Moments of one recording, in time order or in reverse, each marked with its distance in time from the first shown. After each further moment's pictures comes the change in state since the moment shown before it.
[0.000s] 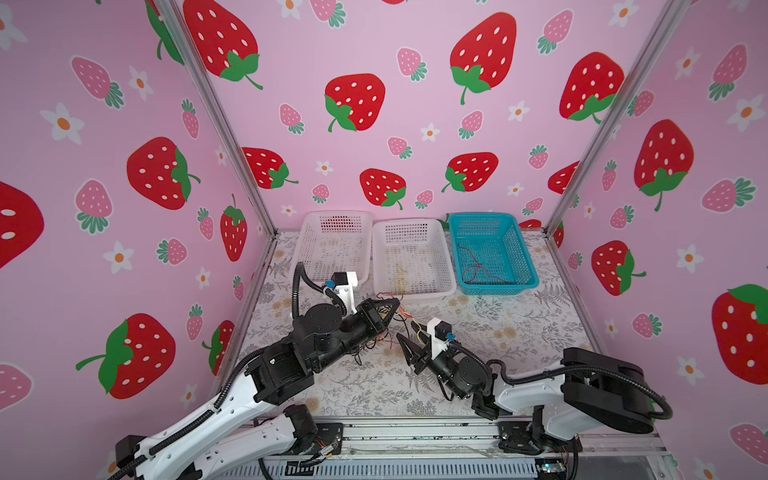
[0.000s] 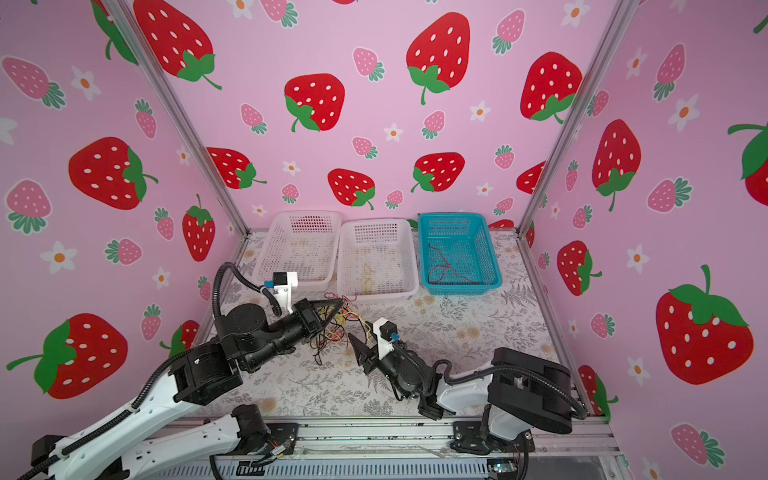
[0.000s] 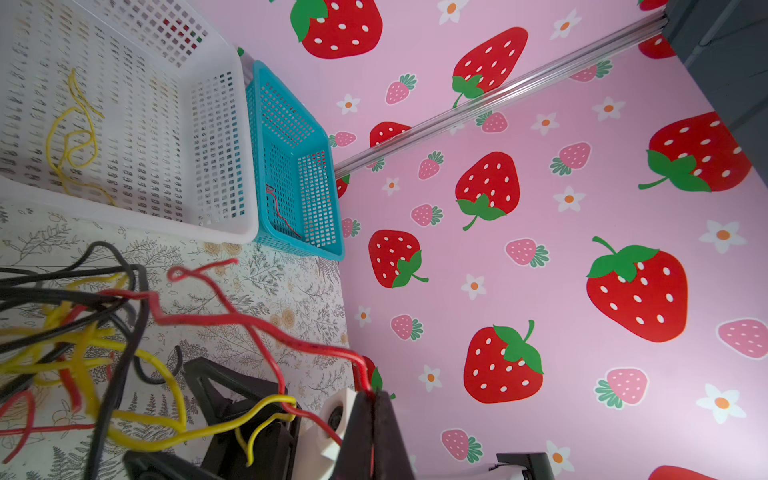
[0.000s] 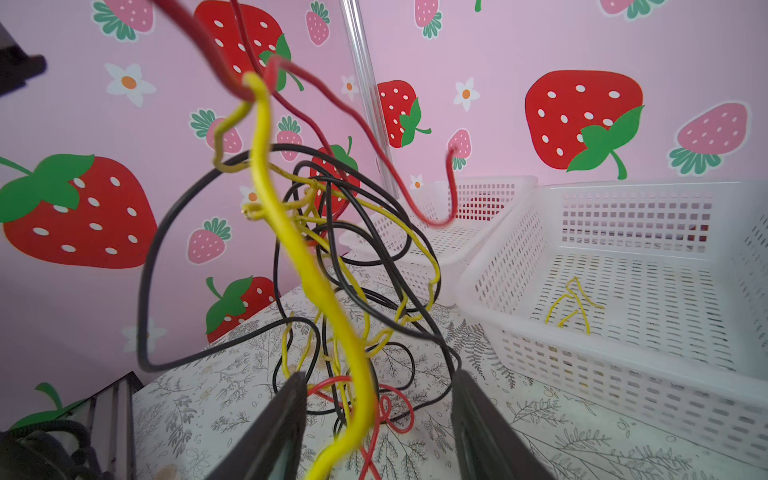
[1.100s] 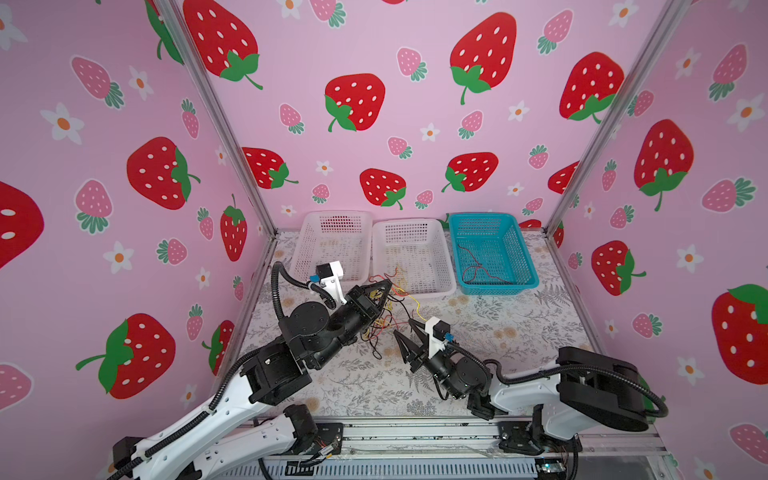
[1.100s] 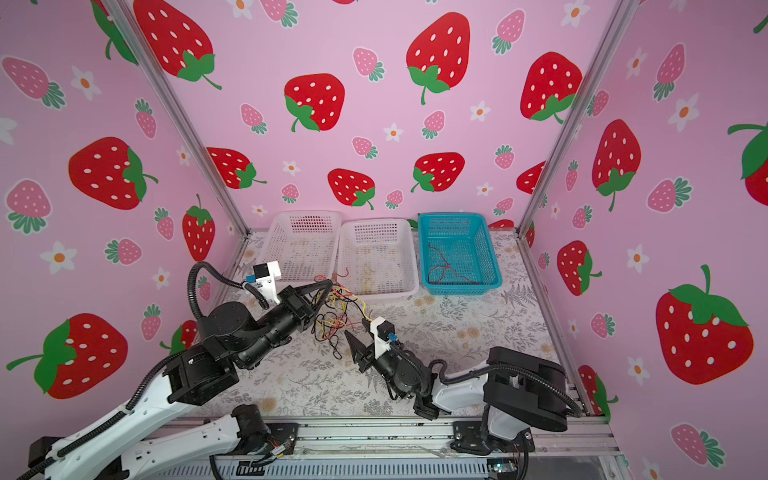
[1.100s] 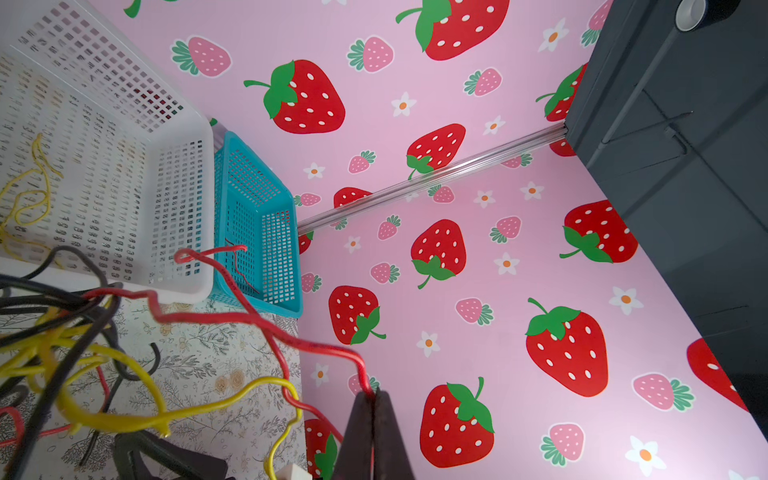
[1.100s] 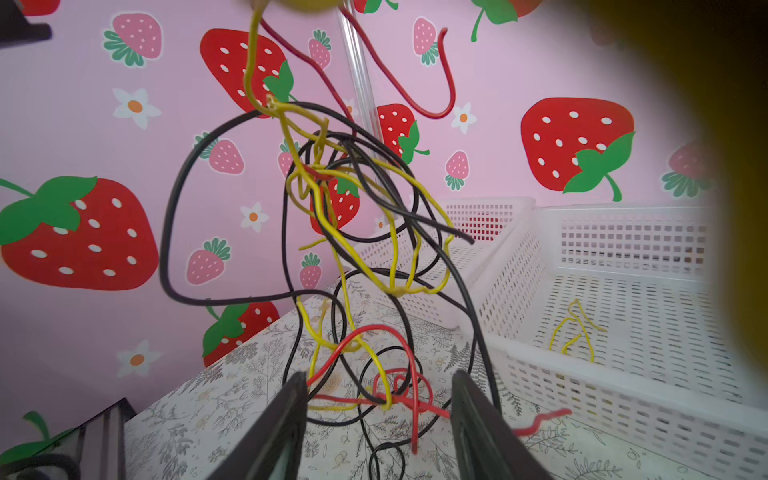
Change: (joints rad) left arm -0.001 0.012 0.027 0.140 -0.109 -0.050; right arm 0.026 0.074 0.087 0.050 0.055 -0.050
